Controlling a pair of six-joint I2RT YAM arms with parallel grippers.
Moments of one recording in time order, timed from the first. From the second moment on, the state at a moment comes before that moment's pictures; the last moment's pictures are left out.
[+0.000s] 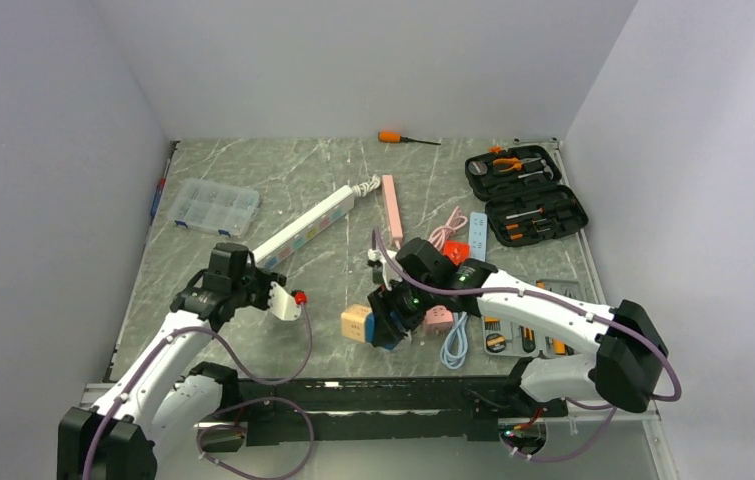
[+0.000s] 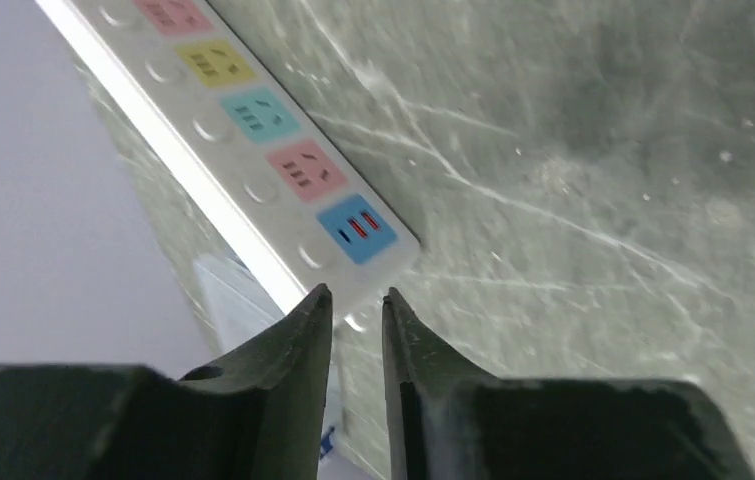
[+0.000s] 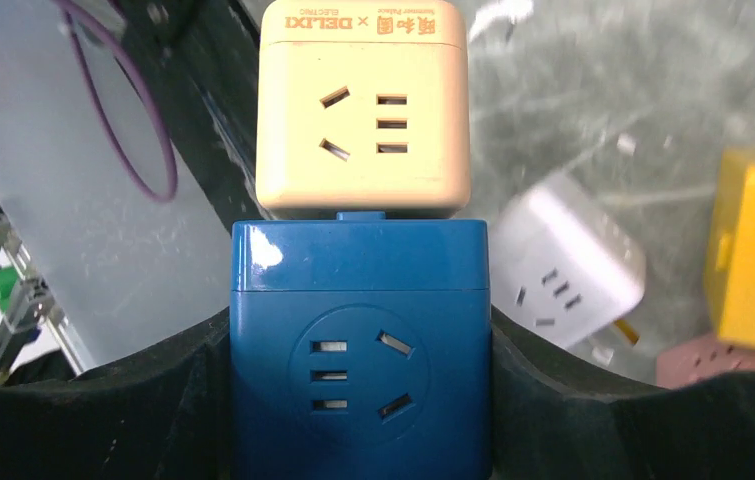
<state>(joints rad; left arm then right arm) -0.26 0.86 0.52 -0.47 0.28 1.59 0.92 1.28 0.89 -0.48 -0.44 0.32</state>
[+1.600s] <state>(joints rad) -0.38 0.55 0.52 -0.65 0.63 1.41 1.00 1.70 1.35 -0.45 -0.54 0.36</state>
